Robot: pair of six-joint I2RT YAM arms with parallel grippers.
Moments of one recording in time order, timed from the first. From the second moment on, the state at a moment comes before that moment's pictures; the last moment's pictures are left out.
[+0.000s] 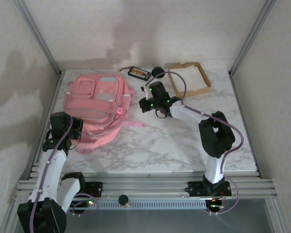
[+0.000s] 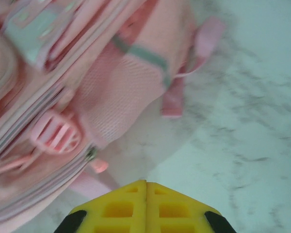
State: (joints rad) left arm 0.18 0.85 0.59 -0.43 0.17 -1.25; right arm 0.67 1.88 1.35 -0.18 -0.23 0.21
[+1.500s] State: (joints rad) left arm -0.18 0.99 0.35 -0.07 0.04 -1.64; right arm 0.82 2.22 1.58 -0.11 -0.51 -0.53
